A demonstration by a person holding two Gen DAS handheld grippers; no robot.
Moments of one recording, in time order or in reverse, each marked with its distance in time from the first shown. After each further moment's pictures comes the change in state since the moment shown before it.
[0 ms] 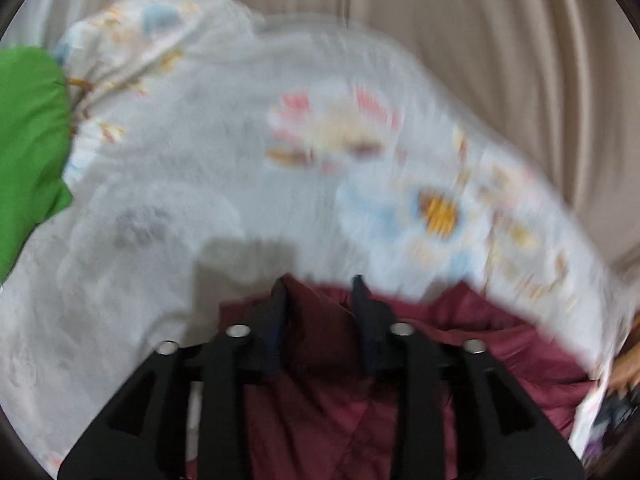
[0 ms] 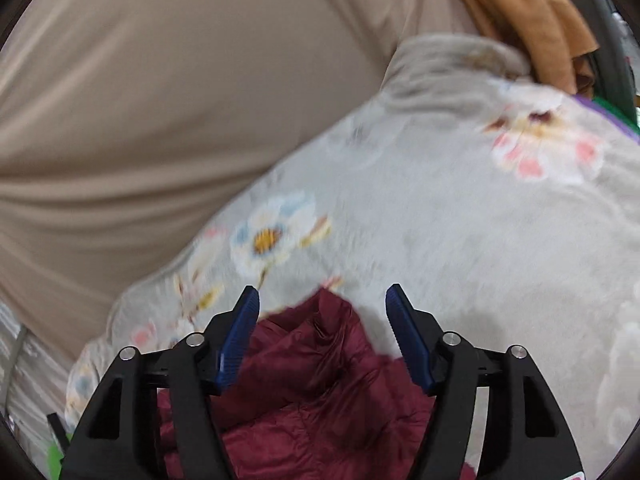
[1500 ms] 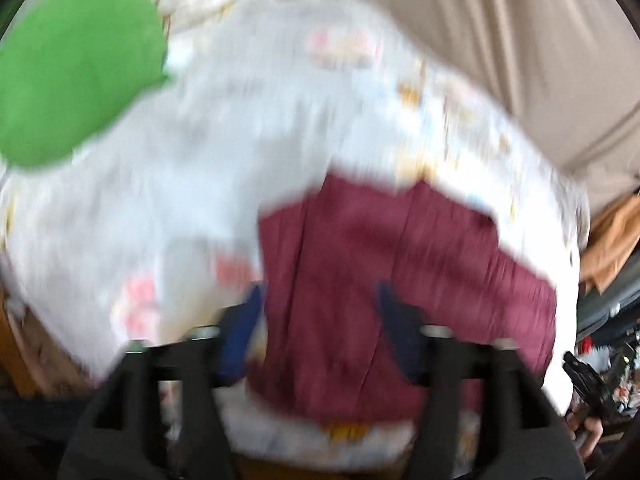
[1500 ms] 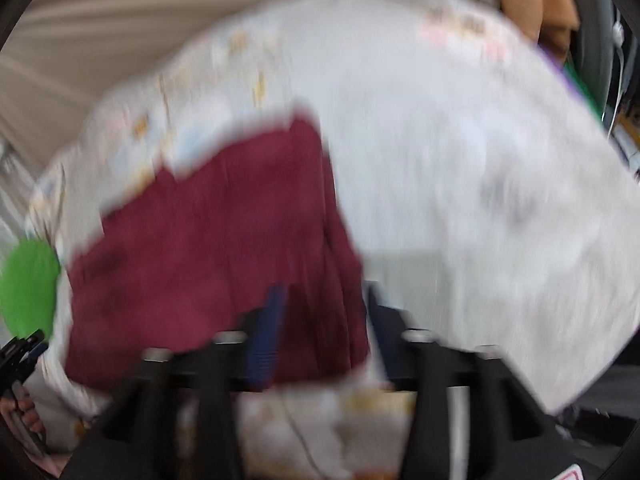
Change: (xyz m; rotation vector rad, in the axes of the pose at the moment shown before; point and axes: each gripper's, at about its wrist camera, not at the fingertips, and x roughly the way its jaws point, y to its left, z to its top) left arm -0.184 0.093 -0.155 0.096 0.200 -0.125; right arm -0.159 -0.085 -0.102 -0.268 0.400 -0.113
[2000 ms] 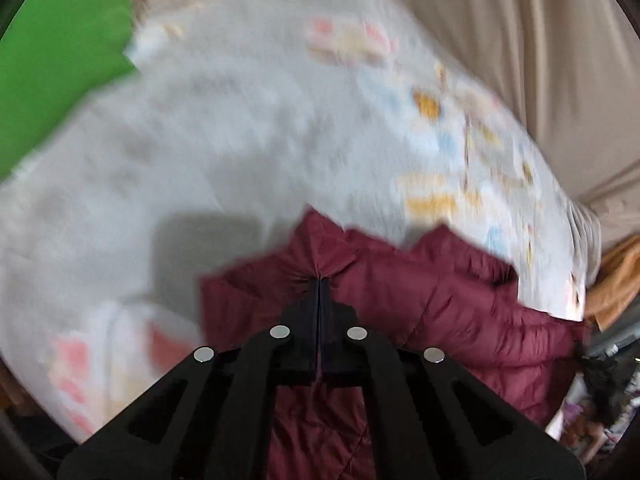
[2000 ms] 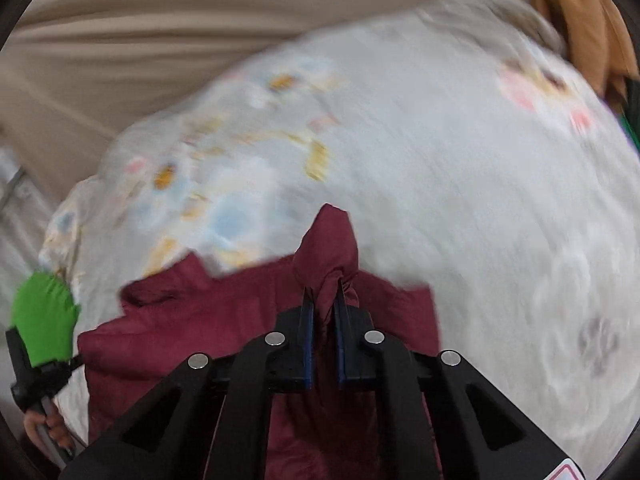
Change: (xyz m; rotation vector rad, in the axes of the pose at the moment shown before) left arm 0.074 -0.012 0.040 -0.081 -0.002 0.017; right arm 0.051 0.087 0.075 -0.133 -0.114 0.155
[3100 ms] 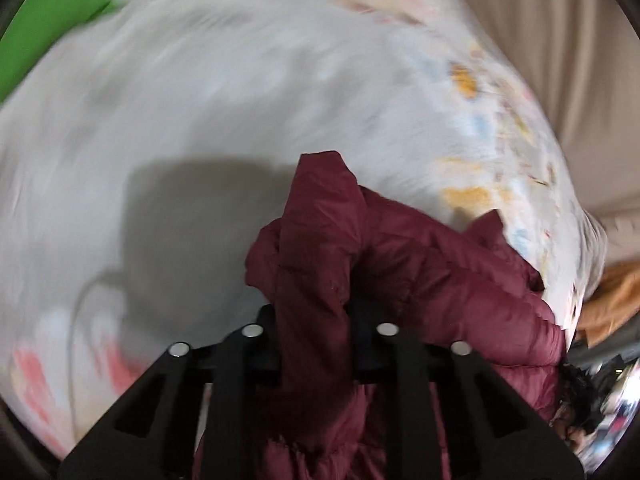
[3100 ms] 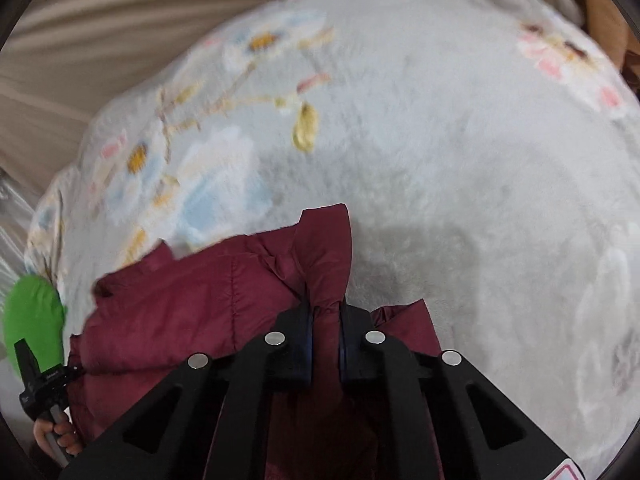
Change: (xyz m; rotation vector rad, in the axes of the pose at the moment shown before) left arm 0.082 0.005 0.015 -0.034 0.161 -0.051; right arm 0.059 -0.040 -0.003 0.170 0.119 -0.076
